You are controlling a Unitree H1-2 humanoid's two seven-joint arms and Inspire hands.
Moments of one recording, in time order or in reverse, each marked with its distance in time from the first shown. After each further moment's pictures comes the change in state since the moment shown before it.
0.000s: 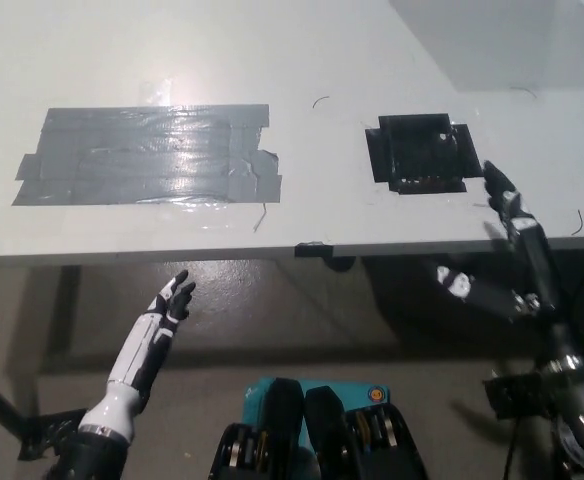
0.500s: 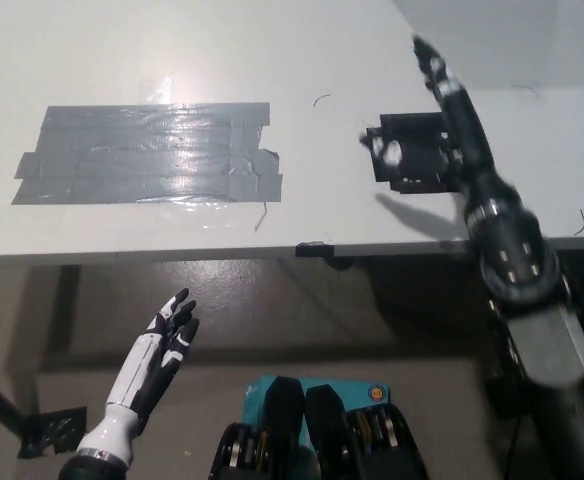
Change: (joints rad) left_arm 0.074 -0.001 -0.012 -0.052 0.002 0.000 0.000; right_arm -0.417 0.059 0.002 0.455 -0.050 -0.018 -0.028
